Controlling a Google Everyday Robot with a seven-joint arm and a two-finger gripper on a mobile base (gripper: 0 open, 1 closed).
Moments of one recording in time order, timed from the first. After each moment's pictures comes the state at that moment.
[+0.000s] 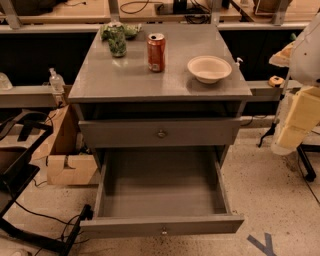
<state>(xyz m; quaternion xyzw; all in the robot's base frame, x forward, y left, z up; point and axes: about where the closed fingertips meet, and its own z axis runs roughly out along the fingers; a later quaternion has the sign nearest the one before) 0.438 -0.215 0.984 -0.60 0.78 -0.04 0.17</state>
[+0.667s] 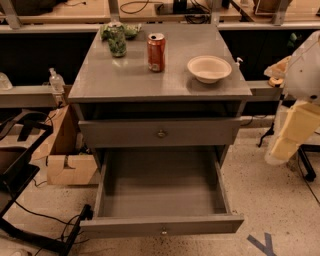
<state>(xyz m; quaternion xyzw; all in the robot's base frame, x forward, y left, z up) 0.437 -0.210 0.962 -0.60 0.77 -0.02 0.19</state>
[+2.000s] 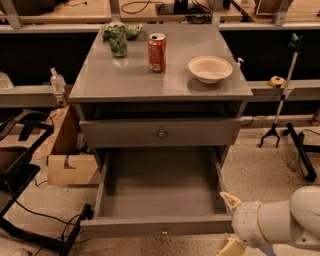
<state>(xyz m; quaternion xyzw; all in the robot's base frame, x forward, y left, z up) 0.363 -0.156 0.639 -0.52 0.78 0.19 0.29</state>
